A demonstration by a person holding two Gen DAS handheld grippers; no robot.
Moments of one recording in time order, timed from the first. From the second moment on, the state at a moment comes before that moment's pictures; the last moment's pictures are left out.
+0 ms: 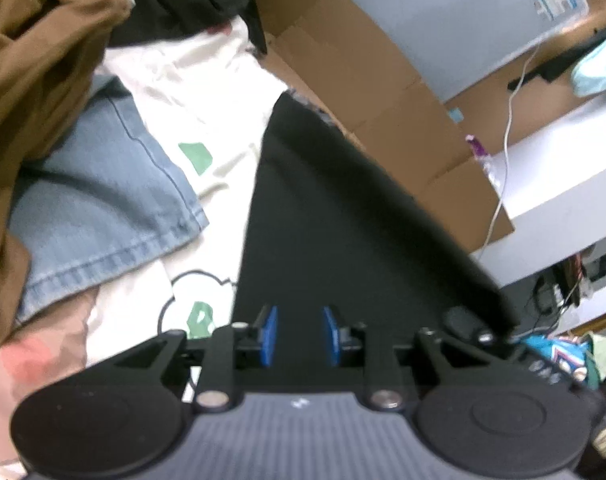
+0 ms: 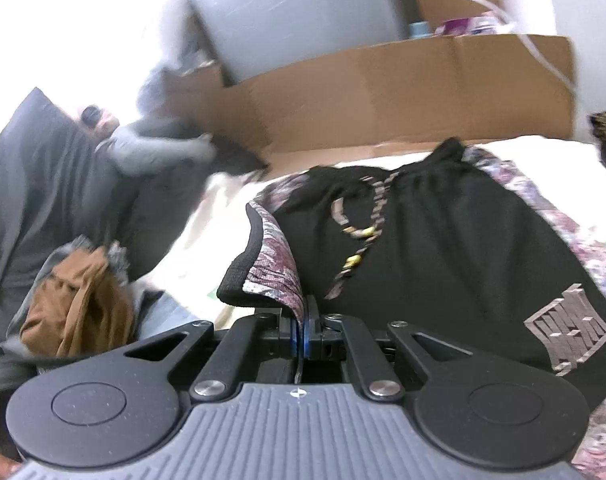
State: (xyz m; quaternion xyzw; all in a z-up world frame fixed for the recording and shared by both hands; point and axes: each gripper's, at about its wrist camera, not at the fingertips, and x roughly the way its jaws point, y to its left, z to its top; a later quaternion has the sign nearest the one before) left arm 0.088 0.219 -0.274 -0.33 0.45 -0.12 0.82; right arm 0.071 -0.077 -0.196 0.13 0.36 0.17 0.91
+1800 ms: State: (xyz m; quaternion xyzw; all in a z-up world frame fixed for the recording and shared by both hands) left arm 0.075 0.132 -0.354 -0.29 0.64 -0.21 0.68; right arm 0.048 -0.296 -0.295 0.31 0.39 -0.06 0.86
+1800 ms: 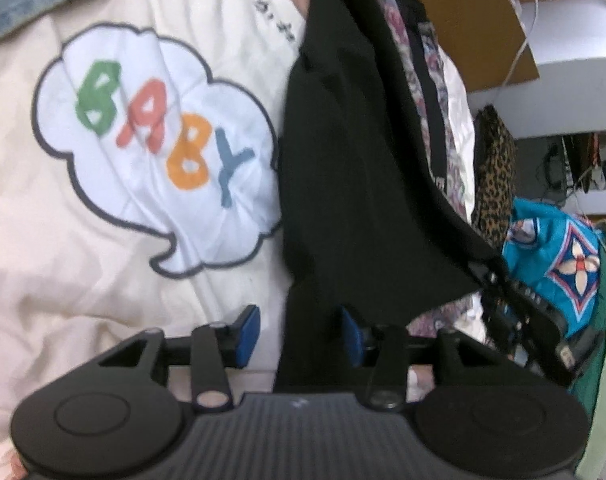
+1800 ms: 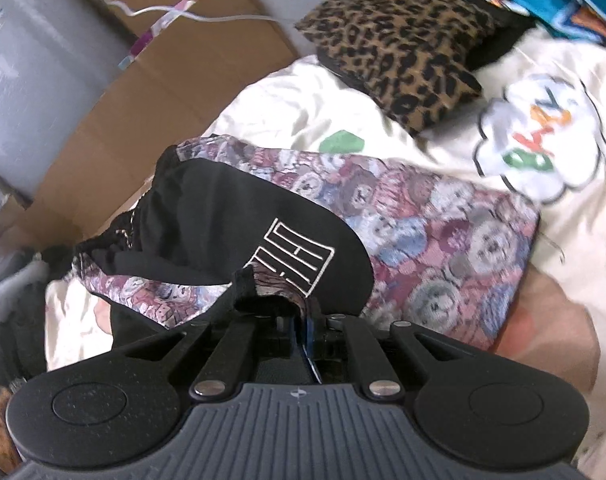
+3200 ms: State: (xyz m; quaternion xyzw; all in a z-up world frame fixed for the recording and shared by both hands) left arm 0.075 0.115 -0.369 -0.29 0.67 -0.26 0.63; right arm 0.060 -0.335 -0.244 0.21 0.34 -0.13 0.91
